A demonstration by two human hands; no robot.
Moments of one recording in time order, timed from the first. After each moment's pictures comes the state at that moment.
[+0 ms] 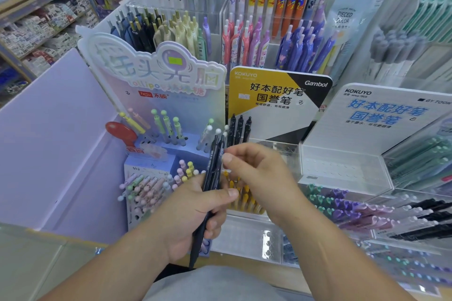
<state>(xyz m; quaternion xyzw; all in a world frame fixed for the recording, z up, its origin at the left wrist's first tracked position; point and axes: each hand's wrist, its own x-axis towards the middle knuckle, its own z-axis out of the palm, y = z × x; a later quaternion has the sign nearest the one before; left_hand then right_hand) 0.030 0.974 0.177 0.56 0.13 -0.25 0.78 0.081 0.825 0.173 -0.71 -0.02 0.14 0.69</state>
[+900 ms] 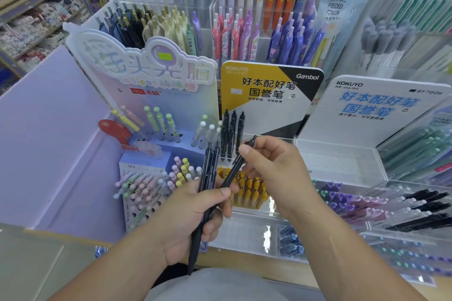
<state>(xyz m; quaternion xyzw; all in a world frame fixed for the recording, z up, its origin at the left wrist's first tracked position) 0.021 0.966 0.168 0.55 0.17 -0.27 0.77 0.079 0.799 0.173 -0.69 0.00 0.08 0.72</state>
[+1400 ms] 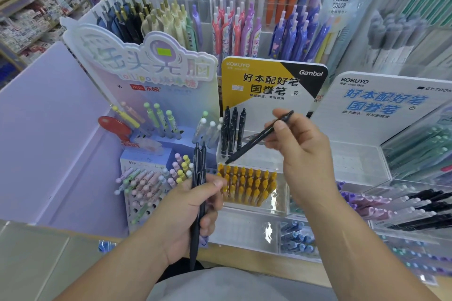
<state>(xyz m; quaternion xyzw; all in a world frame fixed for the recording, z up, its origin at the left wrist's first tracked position) 0.022 0.965 0.162 0.54 0.23 -0.21 0.78 0.094 0.782 0.176 -0.69 0.02 -0.06 0.72</state>
